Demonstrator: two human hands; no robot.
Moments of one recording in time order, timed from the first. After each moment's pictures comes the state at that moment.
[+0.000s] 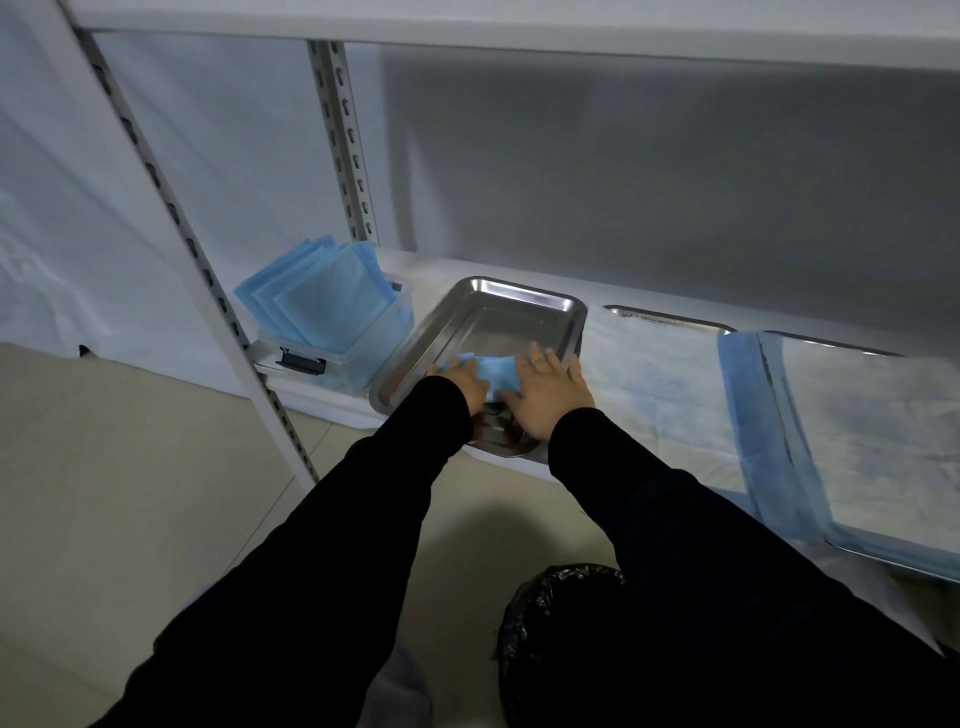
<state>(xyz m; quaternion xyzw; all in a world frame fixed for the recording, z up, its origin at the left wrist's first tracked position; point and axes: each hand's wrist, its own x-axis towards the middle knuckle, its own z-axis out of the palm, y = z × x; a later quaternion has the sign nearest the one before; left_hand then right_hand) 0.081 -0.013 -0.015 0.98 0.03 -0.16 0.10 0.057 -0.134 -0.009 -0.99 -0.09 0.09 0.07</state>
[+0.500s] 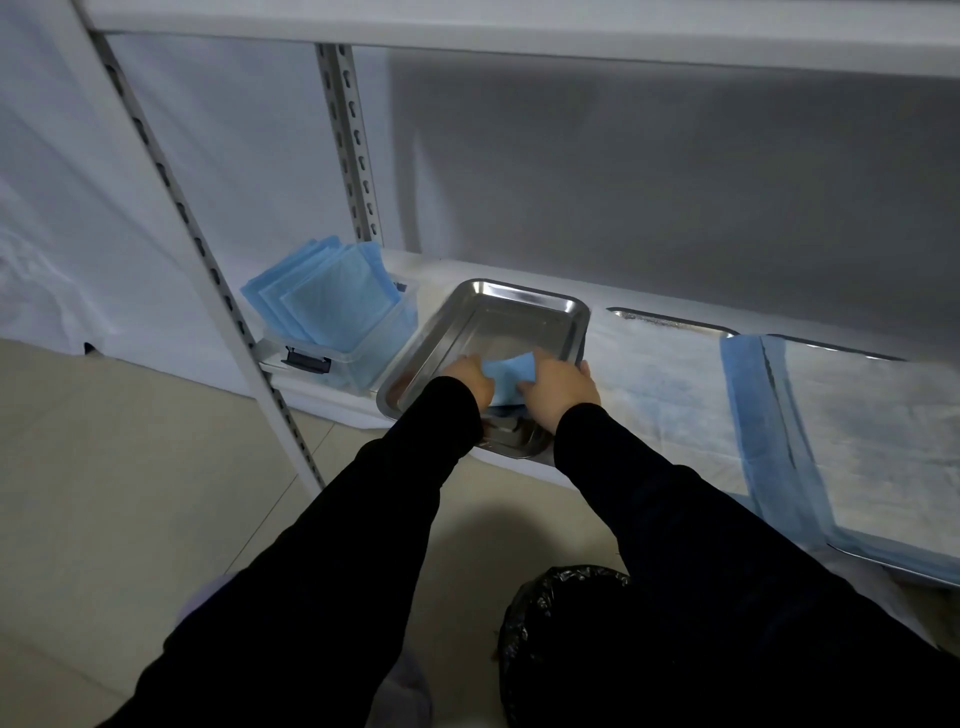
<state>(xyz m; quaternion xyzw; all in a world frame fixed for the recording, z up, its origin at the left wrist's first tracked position) 0.069 -0.021 0.003 0.96 0.07 -0.12 0.24 0.056 -0.134 0.000 -0.98 -0.02 0.03 0.21</state>
